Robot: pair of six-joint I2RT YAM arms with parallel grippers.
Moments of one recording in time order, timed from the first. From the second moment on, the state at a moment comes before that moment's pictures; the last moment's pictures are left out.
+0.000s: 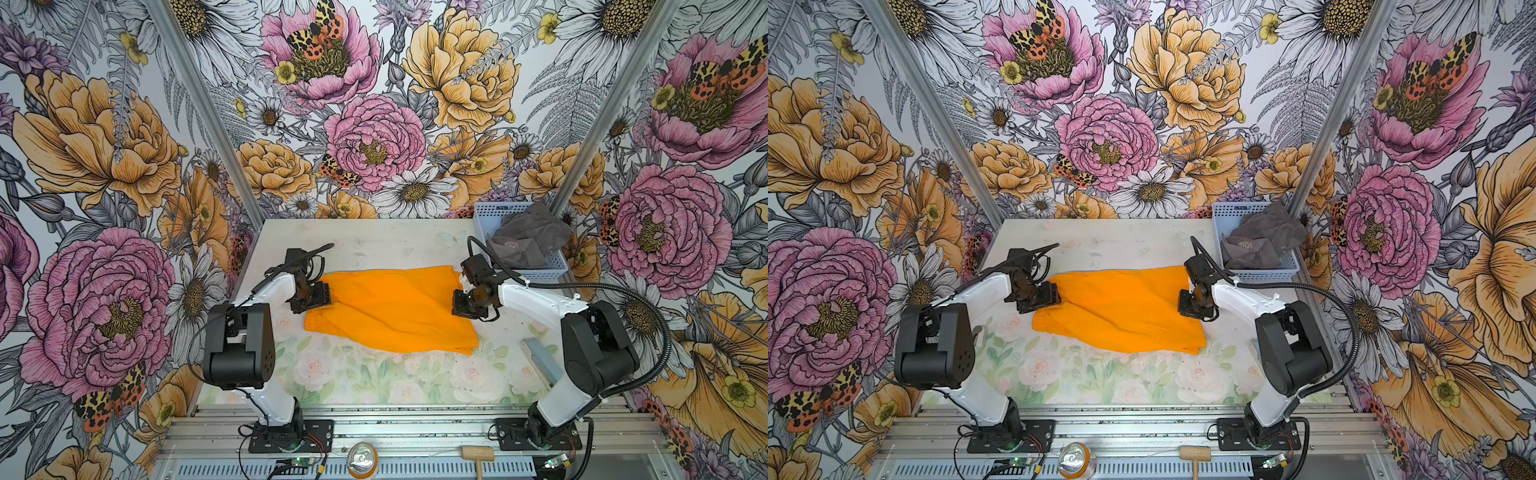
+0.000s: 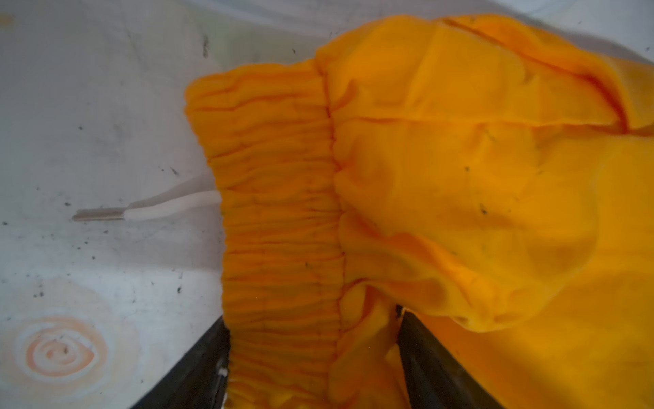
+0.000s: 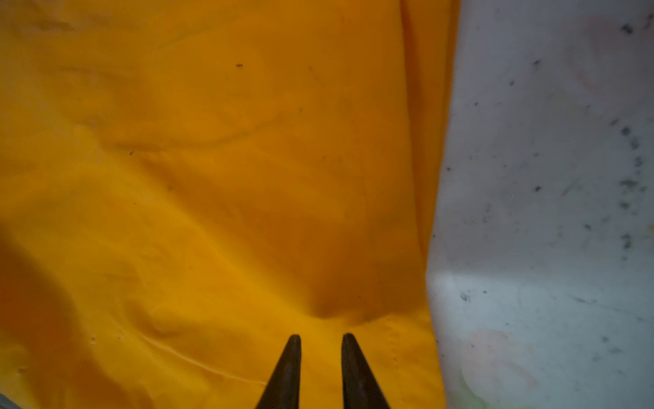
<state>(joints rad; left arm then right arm) 0.00 1.69 1.07 -0.65 0.13 -0.23 0.38 1.65 1.07 -0.67 -0.21 0.51</state>
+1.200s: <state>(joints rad) -0.08 1.86 1.24 -0.82 0.01 -0.24 0.39 1.61 1.06 -0.64 -0.24 0.51</state>
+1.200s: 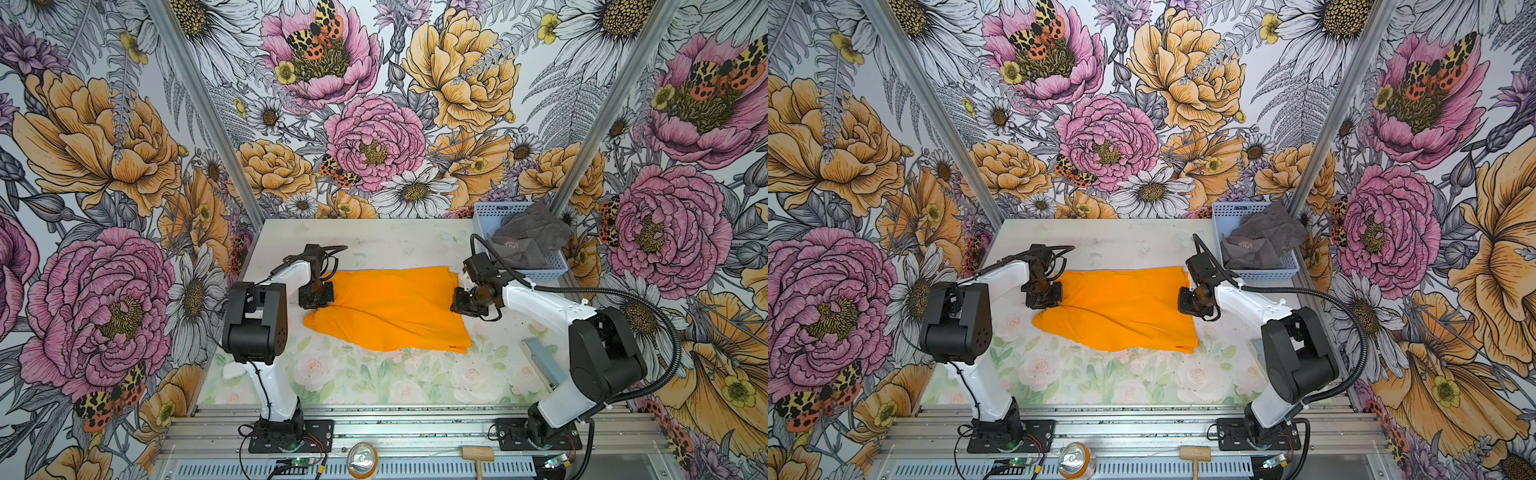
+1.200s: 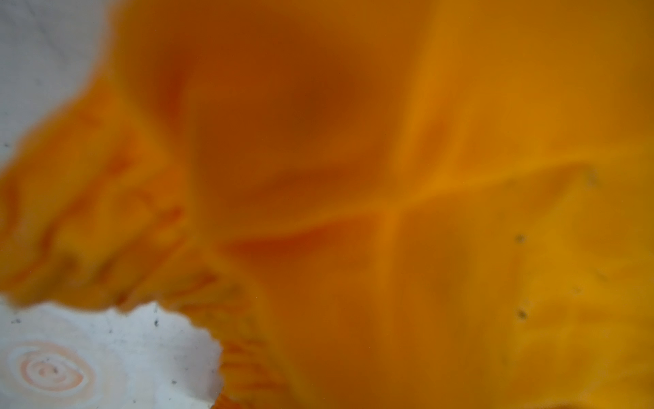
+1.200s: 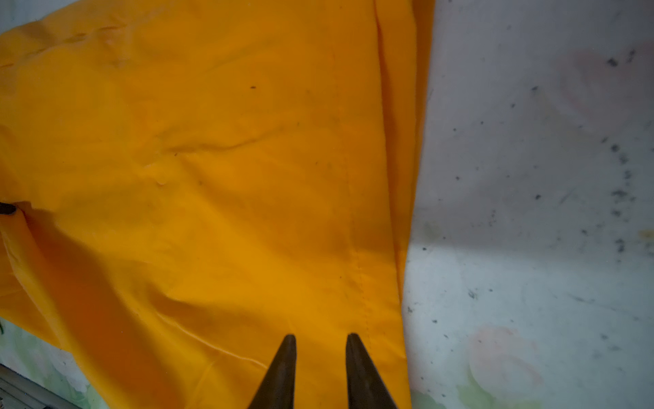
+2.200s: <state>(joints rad) -0.27 1.60 1.58 -1.23 -0.09 -0.28 0.78 2.35 1.75 -0.22 -0.54 0.78</state>
